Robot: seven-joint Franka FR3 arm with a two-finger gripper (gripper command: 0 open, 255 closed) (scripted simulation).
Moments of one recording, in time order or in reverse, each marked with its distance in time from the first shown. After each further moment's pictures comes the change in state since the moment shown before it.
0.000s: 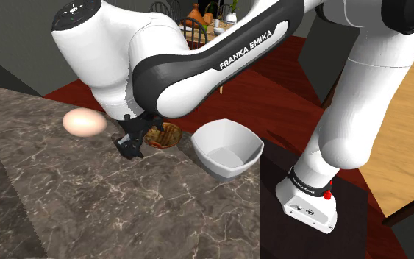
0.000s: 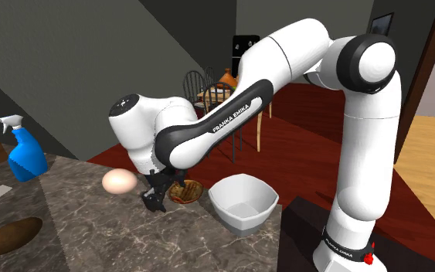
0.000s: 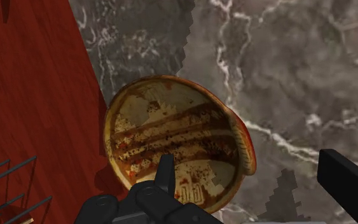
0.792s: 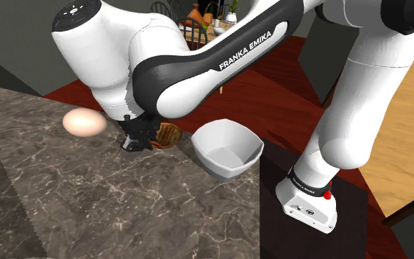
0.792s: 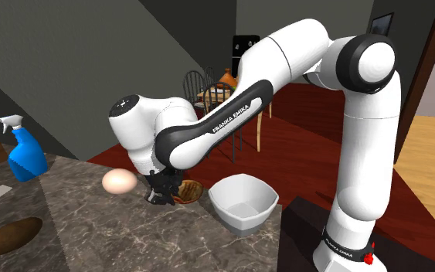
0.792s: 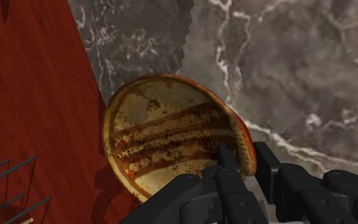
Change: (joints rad) arm 0.000 0.002 0.000 -0.001 -0.002 0.003 0.001
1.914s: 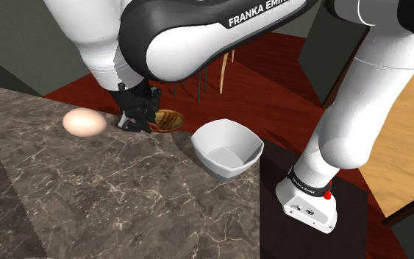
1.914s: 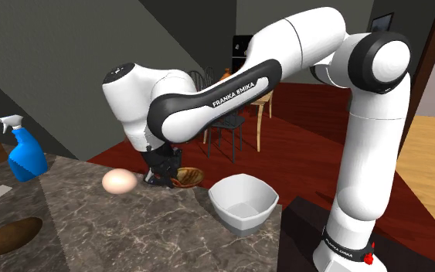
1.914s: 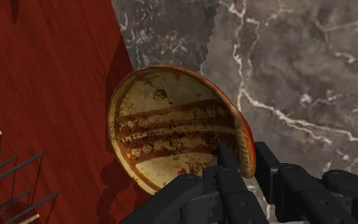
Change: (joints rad) arm -0.008 -0.064 0.007 0.097 0.055 -0.130 -0.070
